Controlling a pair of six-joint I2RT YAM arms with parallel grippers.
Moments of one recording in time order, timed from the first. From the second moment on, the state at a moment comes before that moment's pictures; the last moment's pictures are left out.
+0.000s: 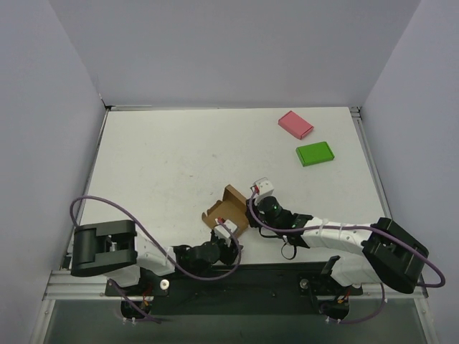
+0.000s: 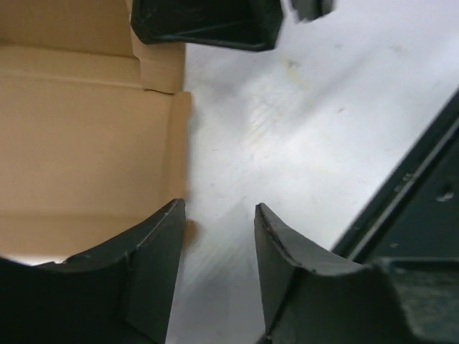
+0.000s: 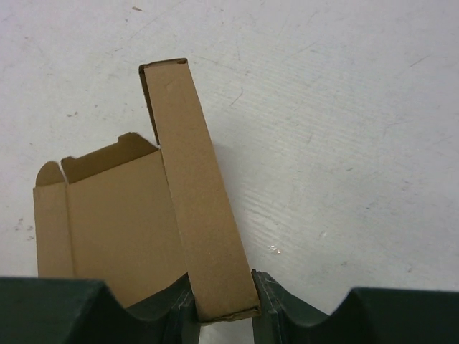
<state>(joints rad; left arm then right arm) -1.41 1.55 0.26 0.88 -0.54 -0.43 0.91 1.29 0.43 0.24 0.27 0.34</state>
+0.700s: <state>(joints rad) -0.61 0.90 0.56 -0.09 0.01 -0.54 1.05 1.24 0.42 0.21 0.36 0.12</state>
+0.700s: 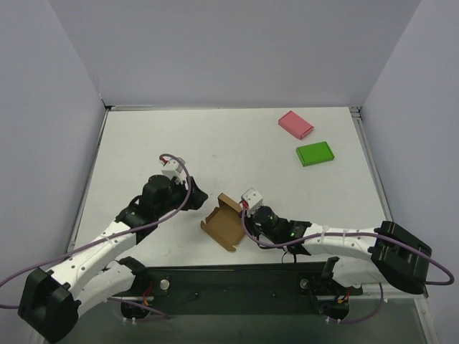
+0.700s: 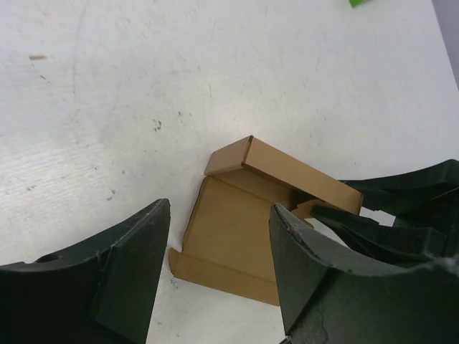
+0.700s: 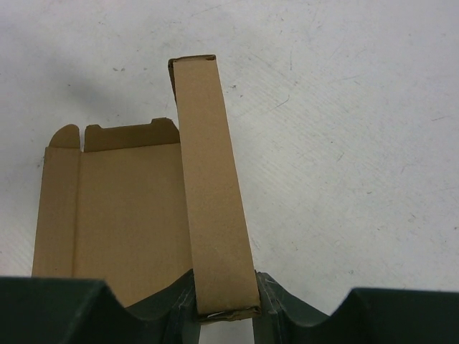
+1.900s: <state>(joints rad) -0.50 1.44 0.82 -0.18 0.42 -0.32 1.07 1.31 0.45 0.25 0.29 0.10</state>
